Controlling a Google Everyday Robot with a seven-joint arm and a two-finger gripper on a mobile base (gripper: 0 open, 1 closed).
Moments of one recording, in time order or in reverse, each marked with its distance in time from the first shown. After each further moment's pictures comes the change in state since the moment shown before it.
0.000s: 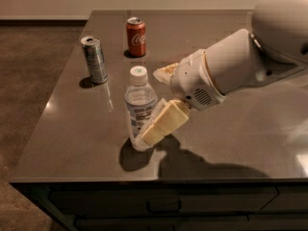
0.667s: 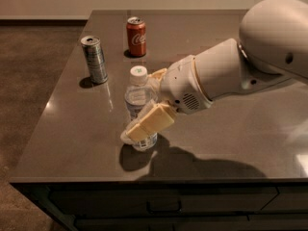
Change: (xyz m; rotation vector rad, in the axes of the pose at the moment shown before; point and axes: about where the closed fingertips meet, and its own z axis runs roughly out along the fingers) arm -0.011 0.004 0.022 -0.022 -0.075 -0.003
